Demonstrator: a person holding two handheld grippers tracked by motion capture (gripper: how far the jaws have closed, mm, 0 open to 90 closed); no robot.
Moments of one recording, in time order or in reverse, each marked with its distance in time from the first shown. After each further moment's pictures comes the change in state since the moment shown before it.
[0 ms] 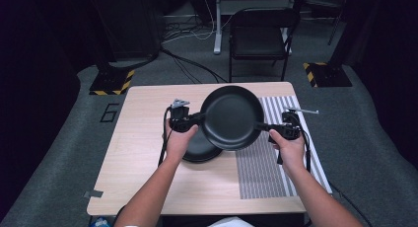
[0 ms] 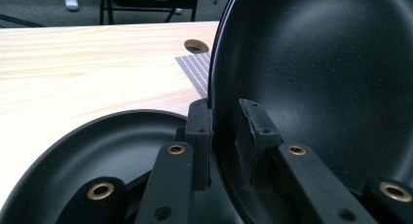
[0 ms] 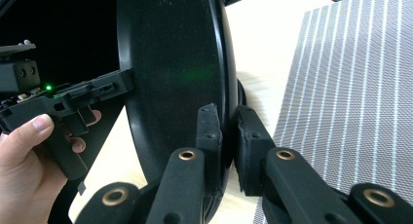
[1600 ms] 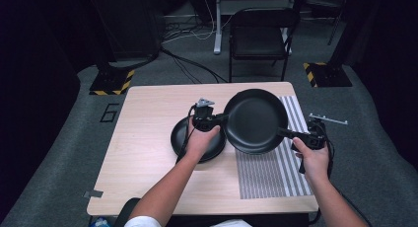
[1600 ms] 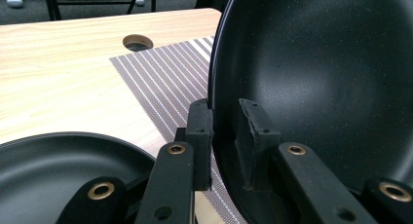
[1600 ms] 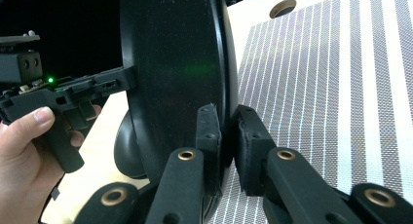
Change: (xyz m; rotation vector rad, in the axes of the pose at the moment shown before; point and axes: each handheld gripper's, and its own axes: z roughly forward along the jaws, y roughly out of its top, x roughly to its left) left arm -0.045 0.003 0.046 0.038 -0.115 0.064; right arm -0.030 -0.012 -0.059 -0.069 -0.085 -0.004
